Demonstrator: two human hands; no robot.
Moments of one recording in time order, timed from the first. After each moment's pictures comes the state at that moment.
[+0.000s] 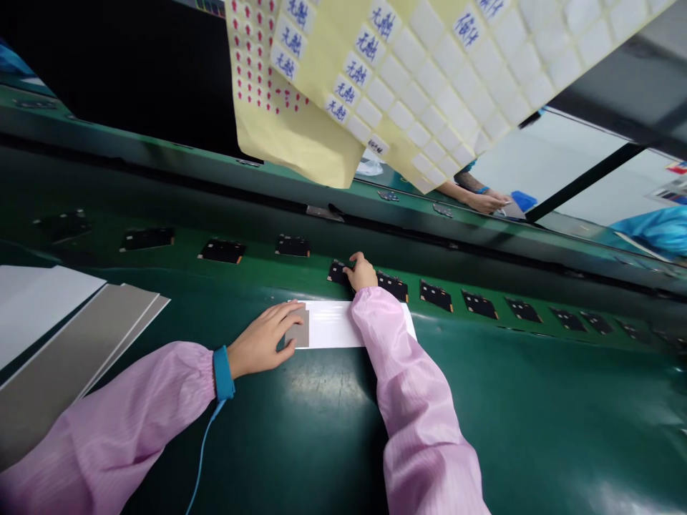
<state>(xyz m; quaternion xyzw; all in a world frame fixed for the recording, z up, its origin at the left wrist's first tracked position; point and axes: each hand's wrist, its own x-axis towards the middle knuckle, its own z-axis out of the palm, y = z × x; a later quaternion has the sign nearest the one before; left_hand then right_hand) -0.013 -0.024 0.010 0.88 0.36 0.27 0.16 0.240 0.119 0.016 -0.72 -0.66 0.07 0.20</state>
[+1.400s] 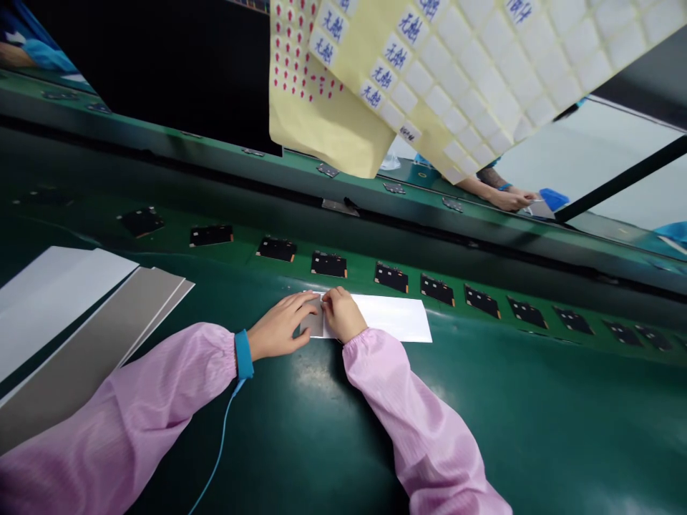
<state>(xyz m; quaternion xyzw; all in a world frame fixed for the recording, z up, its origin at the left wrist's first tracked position) -0.013 -0.024 0.003 0.88 0.36 0.27 0.16 0.174 0.007 0.014 -0.53 -0.80 0.17 0.22</state>
